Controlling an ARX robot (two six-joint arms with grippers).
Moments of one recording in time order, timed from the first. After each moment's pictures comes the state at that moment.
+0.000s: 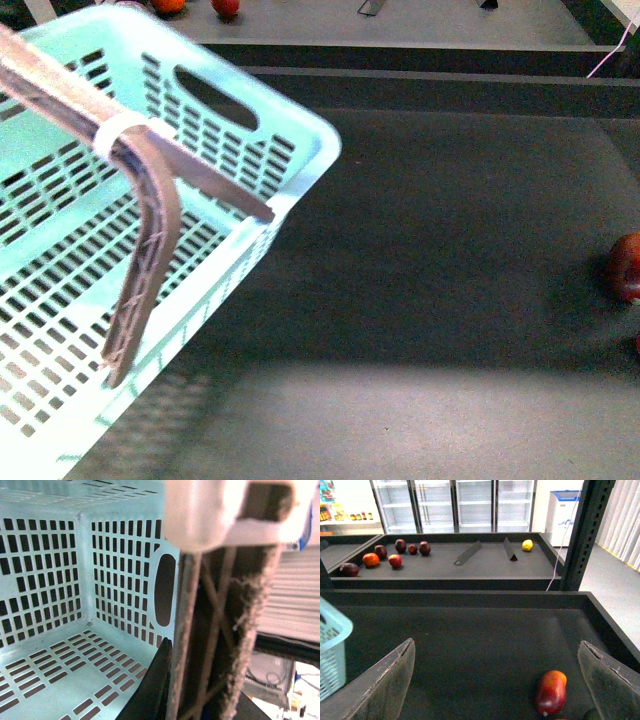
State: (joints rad) left arm -0.13 1.42 0.79 0.09 0.16 -1.16; right arm 0.00 0.01 0.02 0.00 0.00 0.00
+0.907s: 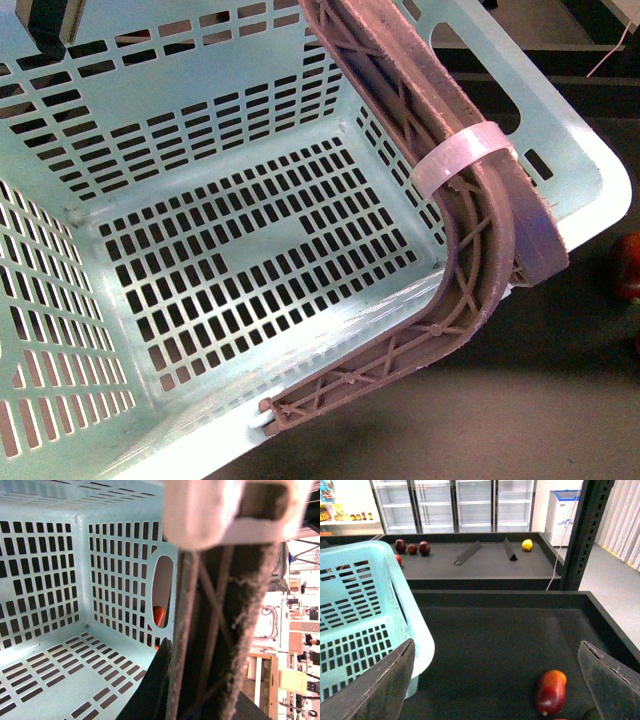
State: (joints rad) left arm -0.50 1.47 0.97 0.03 0.20 -1.06; right arm 0.00 0.01 0.02 0.00 0.00 0.00
